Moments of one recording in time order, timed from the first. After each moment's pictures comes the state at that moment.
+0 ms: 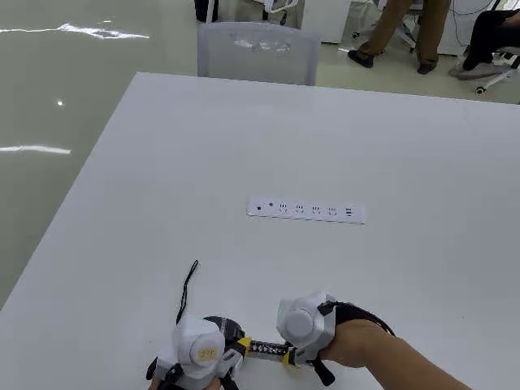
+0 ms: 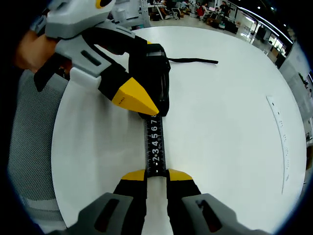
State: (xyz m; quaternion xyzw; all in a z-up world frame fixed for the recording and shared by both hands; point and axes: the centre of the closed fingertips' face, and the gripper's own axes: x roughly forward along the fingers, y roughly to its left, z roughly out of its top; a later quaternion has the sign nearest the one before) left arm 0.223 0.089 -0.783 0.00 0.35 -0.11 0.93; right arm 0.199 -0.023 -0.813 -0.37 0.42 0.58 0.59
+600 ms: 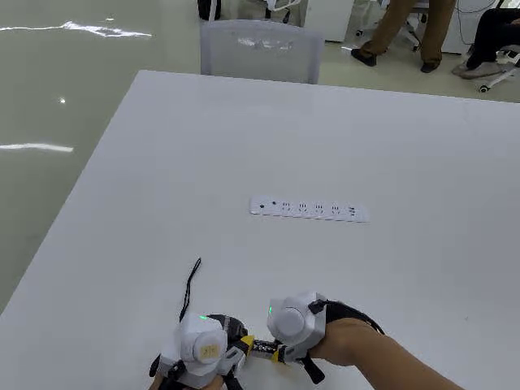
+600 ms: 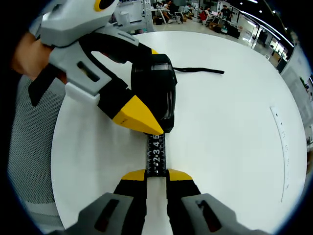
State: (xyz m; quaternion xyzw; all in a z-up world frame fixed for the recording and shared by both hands) left arm 0.222 0.088 -0.783 0.00 0.35 -0.11 0.93; right arm 0.197 -0.005 -0.808 -0.36 0.40 0.60 0.59
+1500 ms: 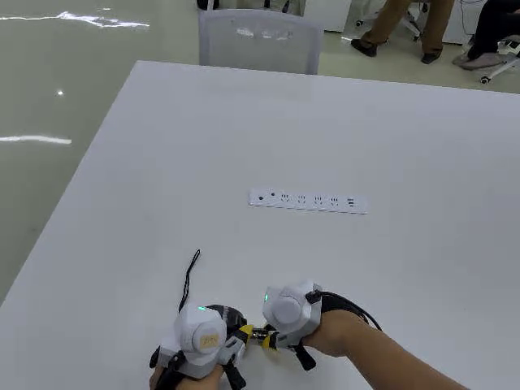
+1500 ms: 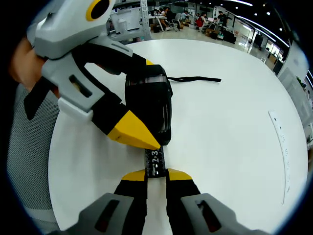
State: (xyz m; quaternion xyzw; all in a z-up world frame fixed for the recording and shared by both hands) left arm 0.221 0.090 -0.780 -0.01 0.35 -0.10 0.93; right arm 0.204 0.016 -0.814 -0.34 0.38 0.60 0.61
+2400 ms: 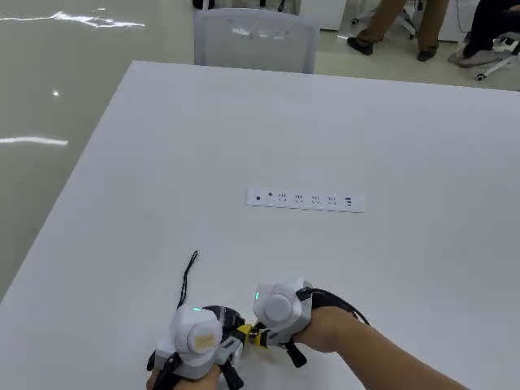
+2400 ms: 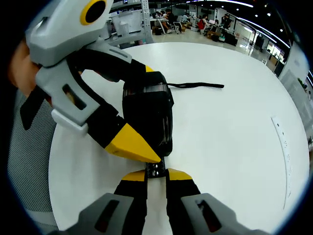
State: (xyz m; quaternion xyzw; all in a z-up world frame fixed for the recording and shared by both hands) left arm 0.223 0.091 -0.782 -0.02 0.35 -0.10 0.93; right arm 0.205 0.031 -0.809 -0.33 0.37 0.61 0.61
